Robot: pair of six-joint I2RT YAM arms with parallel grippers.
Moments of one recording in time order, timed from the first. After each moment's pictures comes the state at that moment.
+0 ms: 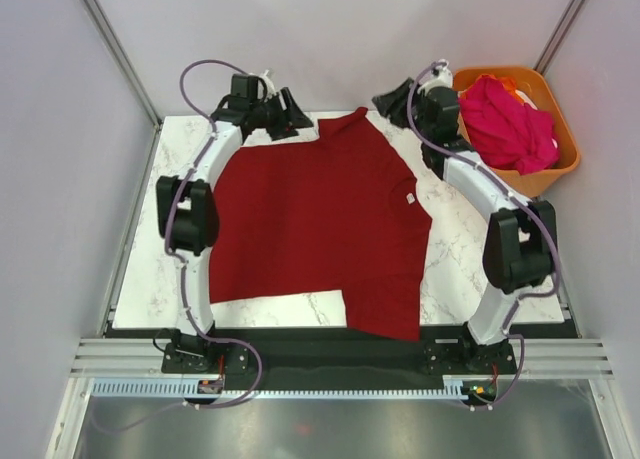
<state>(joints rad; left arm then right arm) -0.20 2.15 1.98 -0.49 0.49 -0.52 0.22 1.85 1.52 0.30 -0.14 0.72</state>
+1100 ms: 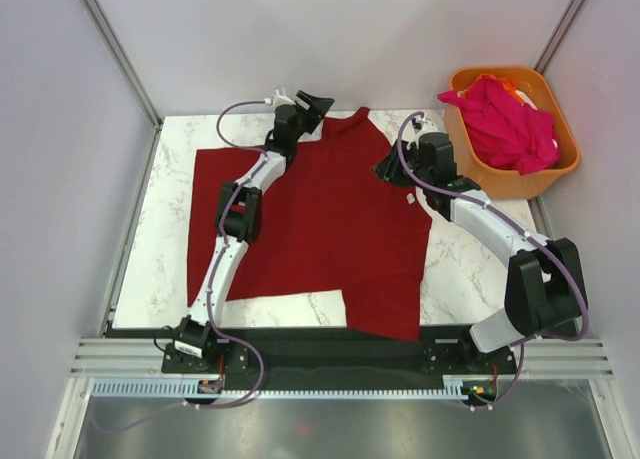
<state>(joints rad) -0.30 2.92 2.54 0.36 0.13 -1.11 0.32 1.51 1.06 0.00 -0.19 0.55</state>
